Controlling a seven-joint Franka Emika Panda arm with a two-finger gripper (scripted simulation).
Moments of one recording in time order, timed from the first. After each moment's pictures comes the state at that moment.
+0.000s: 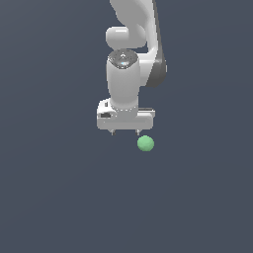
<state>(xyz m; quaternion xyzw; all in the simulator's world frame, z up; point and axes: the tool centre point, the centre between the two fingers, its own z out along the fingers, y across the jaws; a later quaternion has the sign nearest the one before) 0.001 -0.005 0.188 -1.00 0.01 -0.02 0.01</state>
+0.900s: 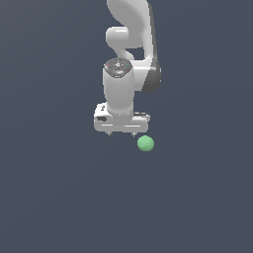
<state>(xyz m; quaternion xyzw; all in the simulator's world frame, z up) -0.005 -0.020 0.166 -1.00 0.03 -0.01 0.00</state>
